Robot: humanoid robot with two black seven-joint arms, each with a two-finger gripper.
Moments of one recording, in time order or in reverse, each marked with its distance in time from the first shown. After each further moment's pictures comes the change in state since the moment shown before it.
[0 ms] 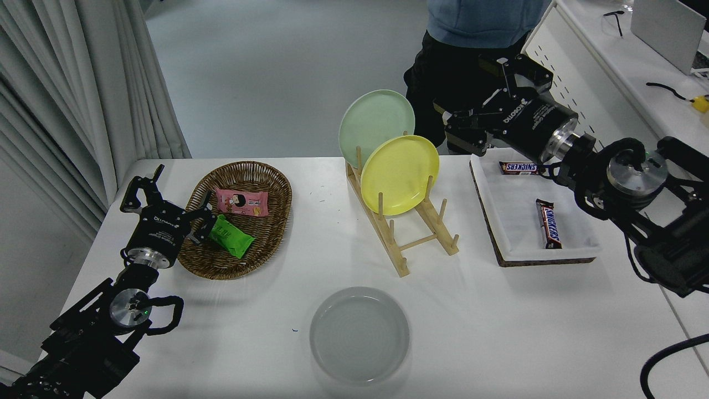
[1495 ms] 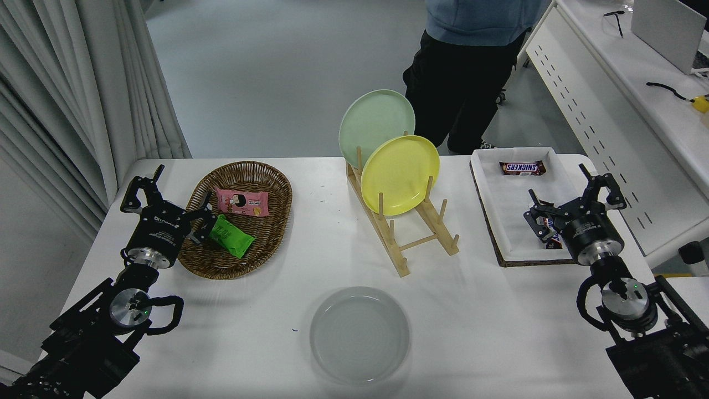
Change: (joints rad) left arm 0.000 0.000 0.000 0.000 0.000 0.000 0.000; right arm -0.393 0.325 0.551 -0.425 -0.739 0.219 0.203
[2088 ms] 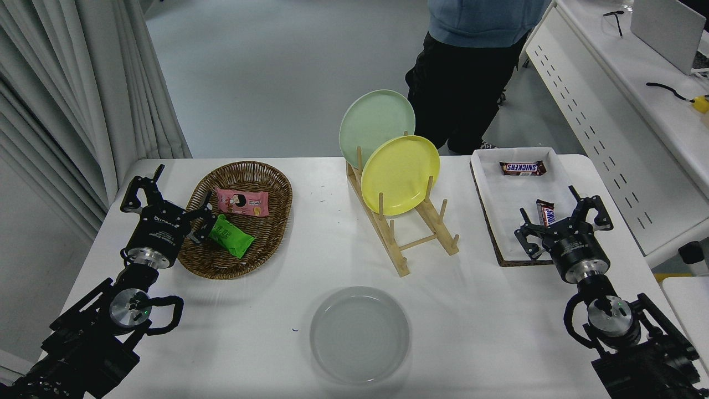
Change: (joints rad) left arm 0.000 0.000 0.000 0.000 0.000 0.000 0.000; right arm 0.007 0.041 -0.025 -0.091 -0.005 0.048 0.017
